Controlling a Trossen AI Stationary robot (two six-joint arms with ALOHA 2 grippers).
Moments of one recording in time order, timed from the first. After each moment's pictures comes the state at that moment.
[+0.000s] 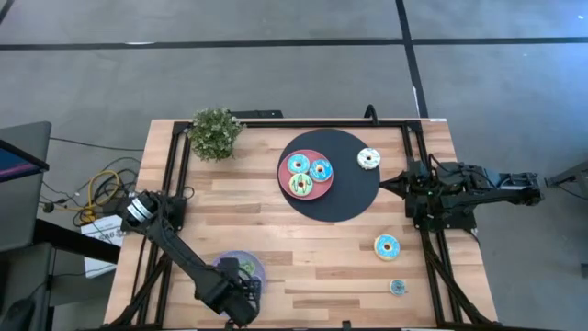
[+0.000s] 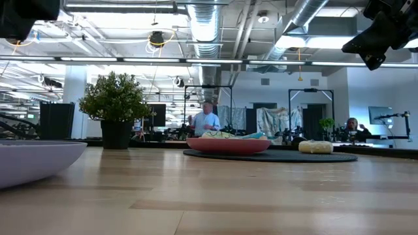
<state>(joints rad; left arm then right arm) -0.77 1.97 1.44 -1.04 -0.01 -2.32 0.07 0.20 0.44 -0.58 0.18 0.28</state>
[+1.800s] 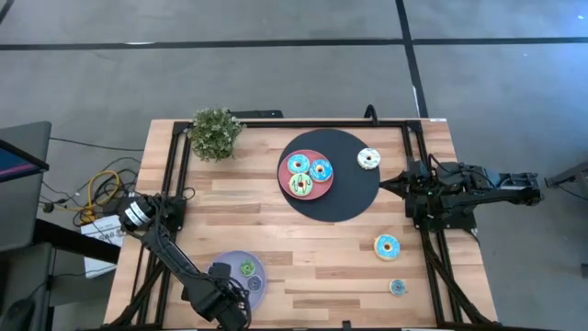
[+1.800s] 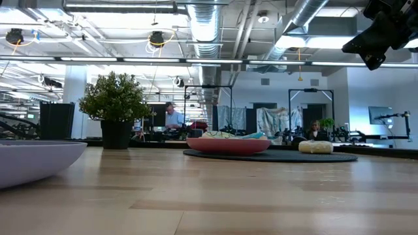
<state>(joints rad) -0.83 1.98 1.44 -1.13 0.10 -2.24 0.07 0.20 0.44 -0.58 0.18 0.28</state>
